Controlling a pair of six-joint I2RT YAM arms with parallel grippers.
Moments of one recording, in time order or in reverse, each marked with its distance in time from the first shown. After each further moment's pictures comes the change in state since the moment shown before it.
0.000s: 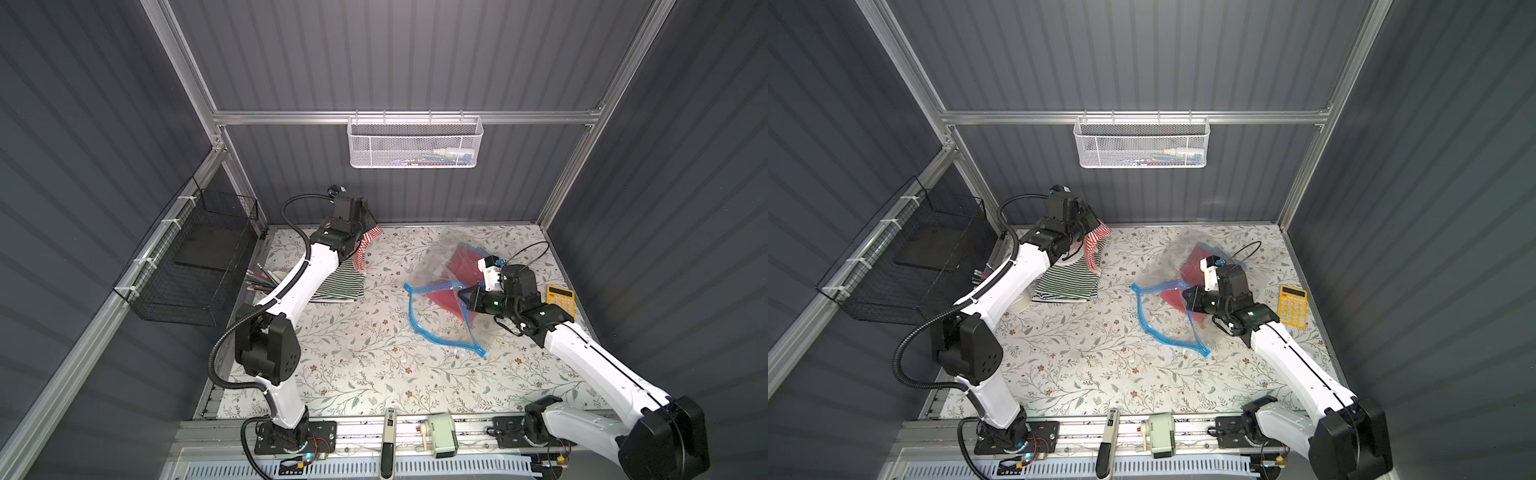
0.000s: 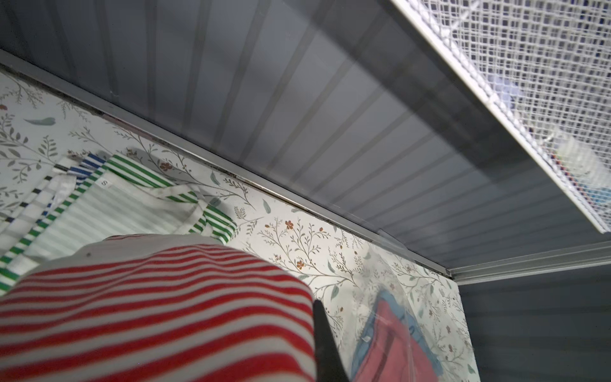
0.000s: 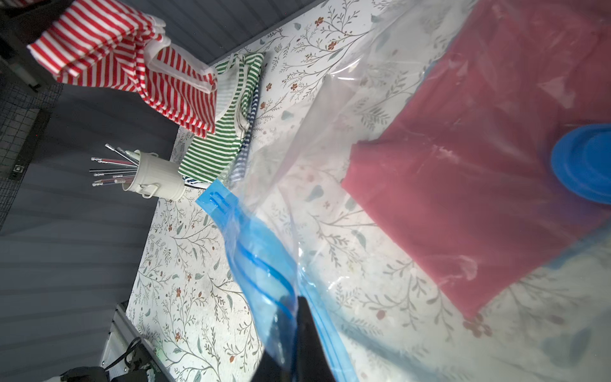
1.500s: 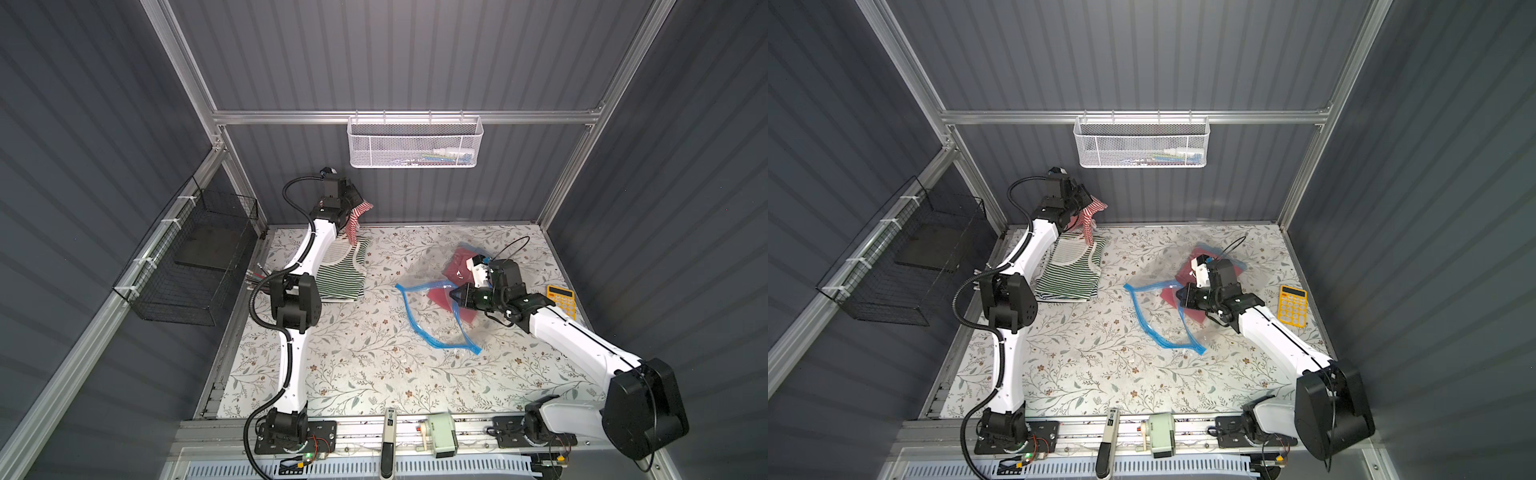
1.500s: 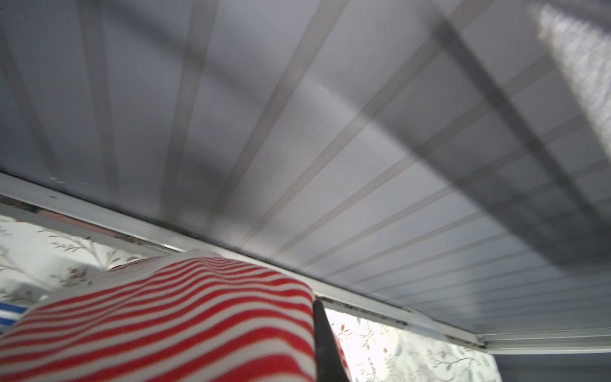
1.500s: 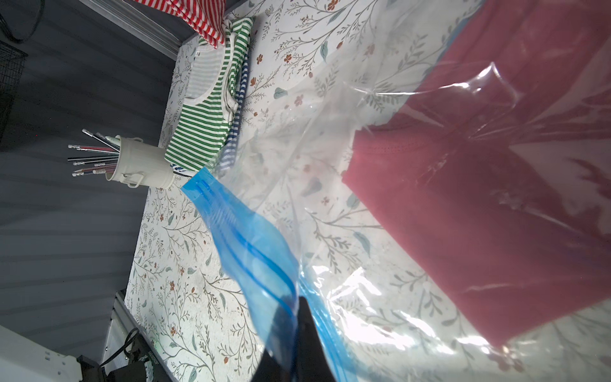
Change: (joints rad) left arm 0.178 0.523 0.571 0.061 0.161 0.055; right arm 0.000 0.181 0.044 0.044 -0.048 -0.016
